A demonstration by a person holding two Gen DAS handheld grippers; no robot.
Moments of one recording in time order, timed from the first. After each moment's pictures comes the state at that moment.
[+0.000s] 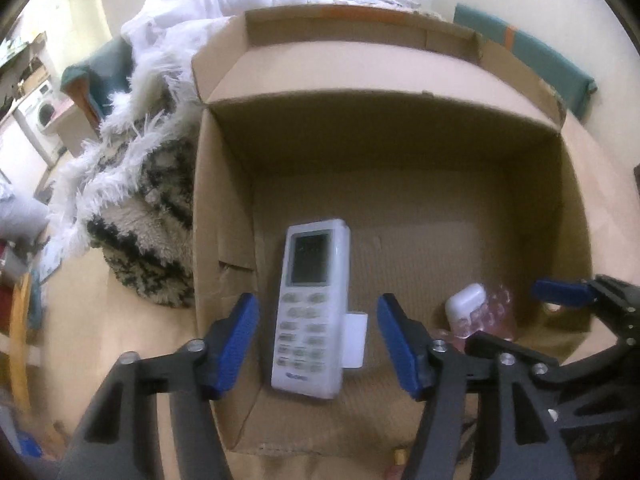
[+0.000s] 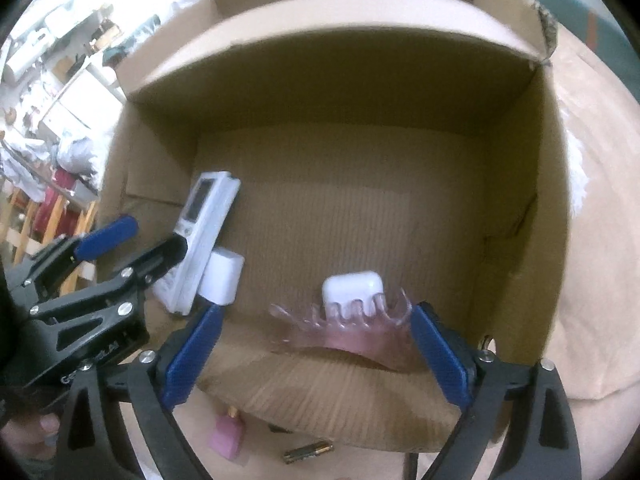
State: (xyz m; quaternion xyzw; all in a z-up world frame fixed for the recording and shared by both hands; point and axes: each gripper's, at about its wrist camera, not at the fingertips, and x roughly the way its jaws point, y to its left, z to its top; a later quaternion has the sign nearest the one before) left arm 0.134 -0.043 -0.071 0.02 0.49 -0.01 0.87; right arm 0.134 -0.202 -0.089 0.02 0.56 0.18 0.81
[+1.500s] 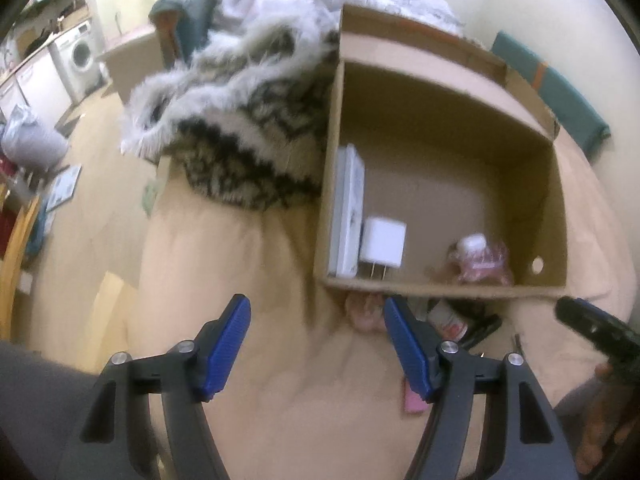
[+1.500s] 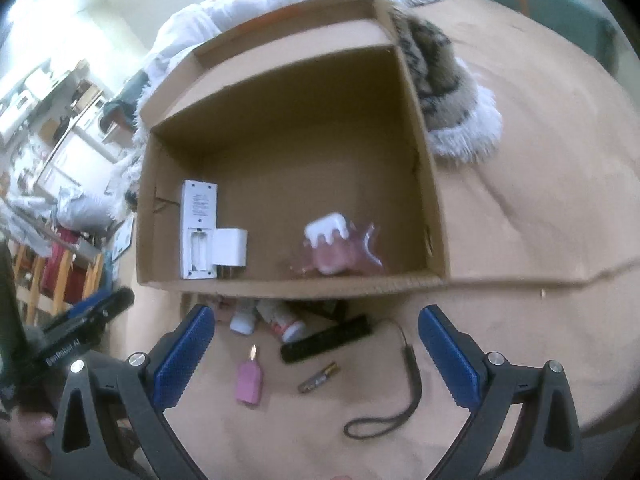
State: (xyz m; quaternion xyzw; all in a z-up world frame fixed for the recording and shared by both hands) left arm 0.033 0.021 -0.053 -0.06 0.52 0.04 0.85; right arm 0.045 -0.254 -0.059 0.11 0.53 0.12 0.83
